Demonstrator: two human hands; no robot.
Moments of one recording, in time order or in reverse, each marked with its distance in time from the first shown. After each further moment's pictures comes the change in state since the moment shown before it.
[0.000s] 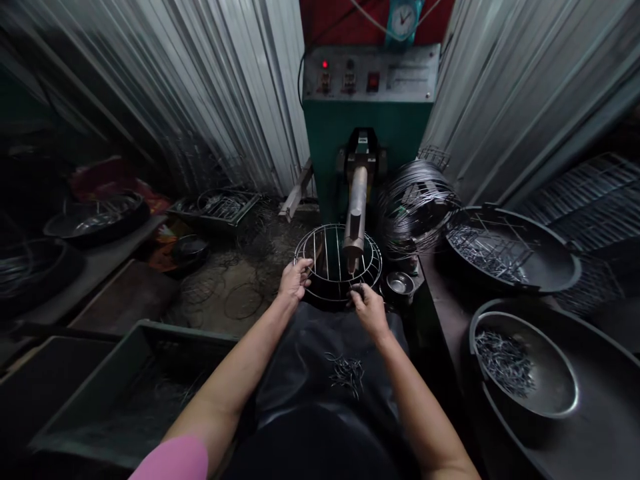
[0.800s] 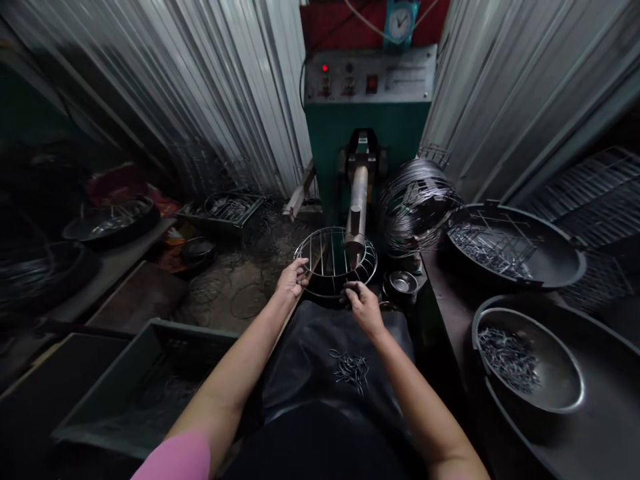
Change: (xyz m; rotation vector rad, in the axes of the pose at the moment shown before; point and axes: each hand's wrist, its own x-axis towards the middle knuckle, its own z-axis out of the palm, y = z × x) left_hand 0.010 0.002 -0.017 0.020 0.036 -0.070; right_hand -0.010 -0.016 0.010 0.279 -0.056 0.069
